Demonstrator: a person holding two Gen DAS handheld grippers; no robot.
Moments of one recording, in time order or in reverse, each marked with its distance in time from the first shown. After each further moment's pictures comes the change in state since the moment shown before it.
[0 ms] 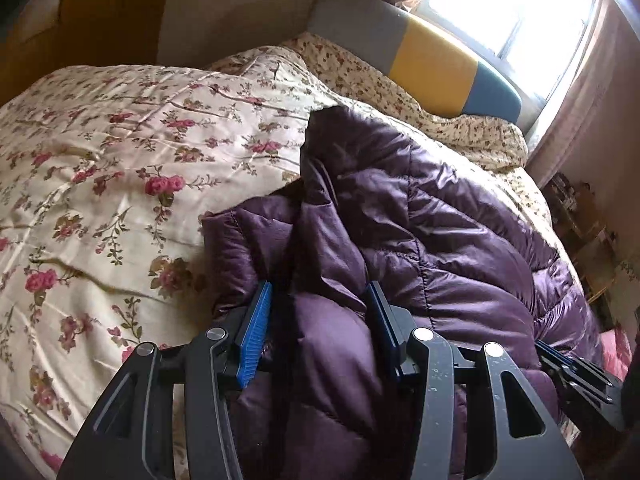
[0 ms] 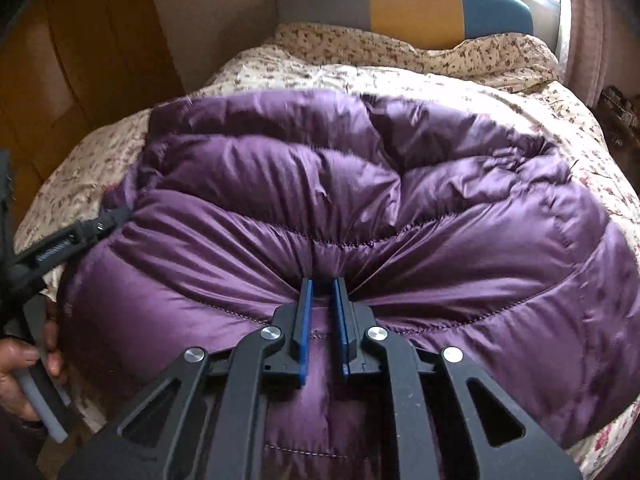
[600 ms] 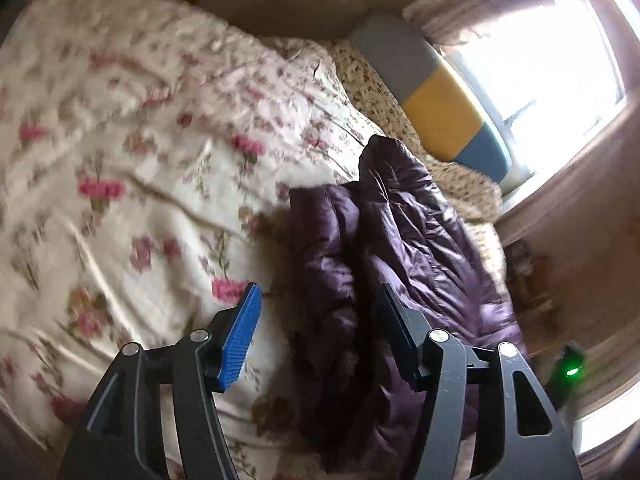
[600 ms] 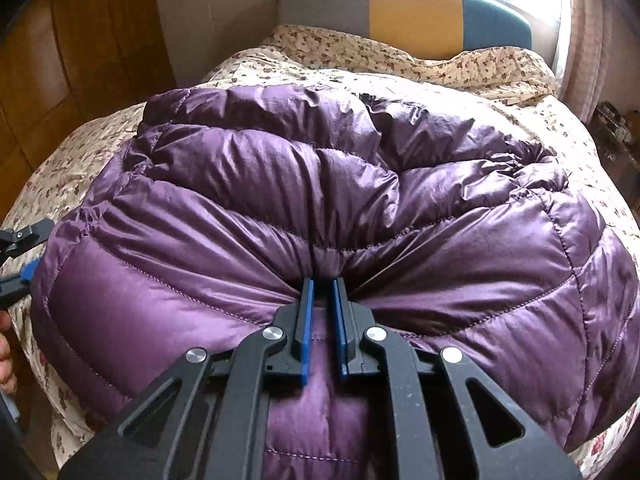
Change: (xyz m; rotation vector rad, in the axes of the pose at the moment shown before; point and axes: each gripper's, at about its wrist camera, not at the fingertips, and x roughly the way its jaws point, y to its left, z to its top) left arm -0.047 0.078 -0.022 -0.359 0.015 -0.229; right arm 0.003 0.009 -0.005 -0.028 -0.028 -0.049
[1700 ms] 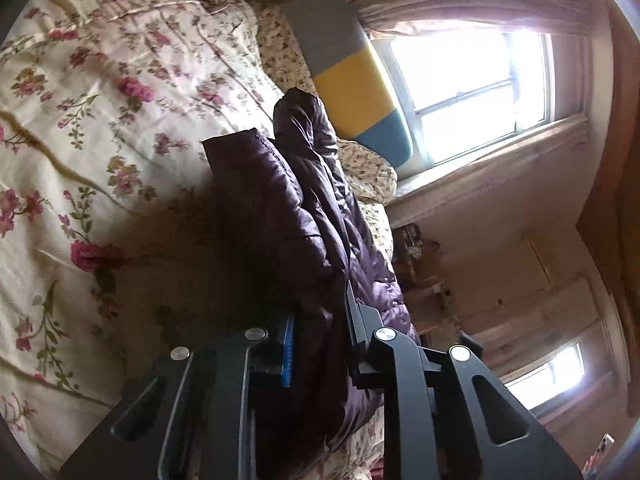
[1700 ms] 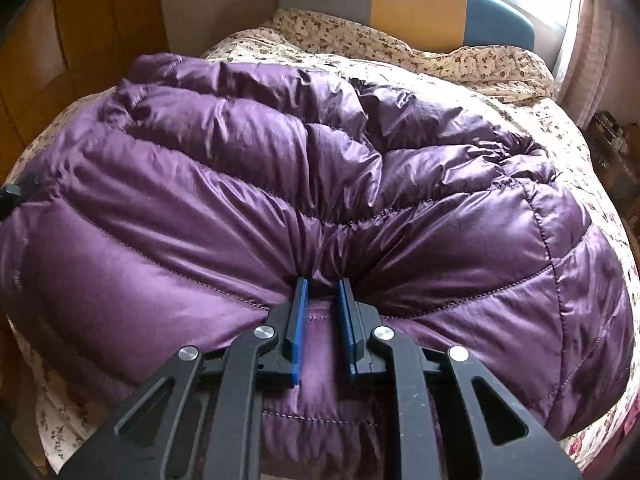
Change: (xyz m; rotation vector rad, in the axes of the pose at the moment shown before) left arm 0.013 -0.019 -0.003 -0.032 0.113 -0.406; right arm 0.001 -0.007 -0.011 -0.055 0.058 -0.048
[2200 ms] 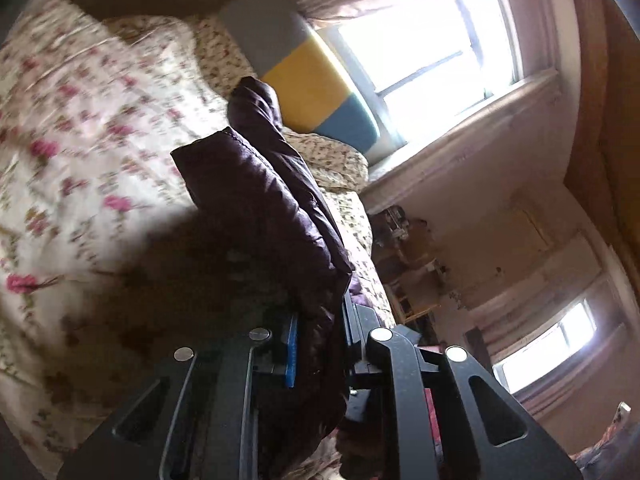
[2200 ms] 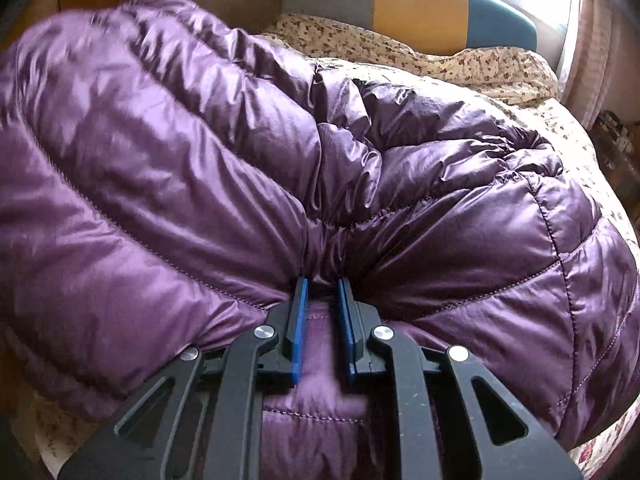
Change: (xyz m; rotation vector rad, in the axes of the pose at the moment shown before) left arm 0.022 -0.097 0.001 0.176 0.022 -0.021; right arm 0.002 -0.006 -0.010 -0.001 -0.030 0.033
